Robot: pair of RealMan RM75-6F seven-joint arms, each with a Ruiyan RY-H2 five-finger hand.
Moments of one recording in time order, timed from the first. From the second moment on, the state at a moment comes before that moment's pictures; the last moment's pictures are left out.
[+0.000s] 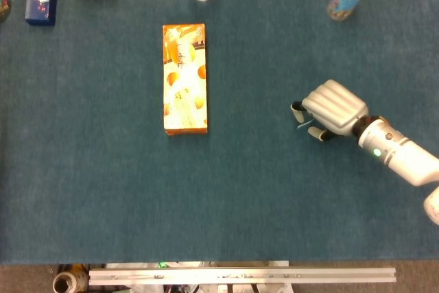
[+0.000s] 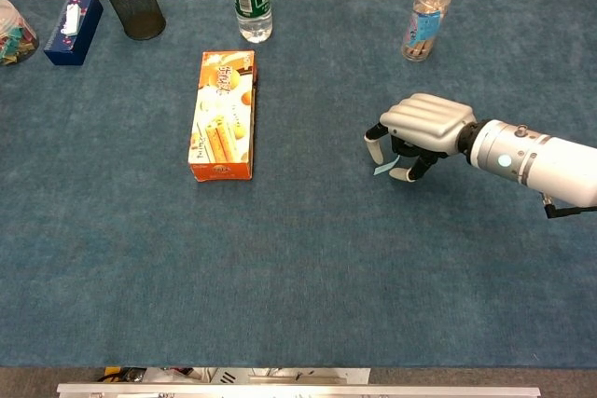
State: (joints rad) left arm 0.01 -1.12 -0.04 -1.54 1.52 1.61 0.00; right arm 0.72 -1.53 0.03 -1.31 -1.52 0.74 -0.07
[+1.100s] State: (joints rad) left arm 0.02 -1.12 -0.04 -1.51 1.51 1.61 -0.02; right arm 0.76 -1.60 0.02 -1.23 -1.46 0.74 -0.08
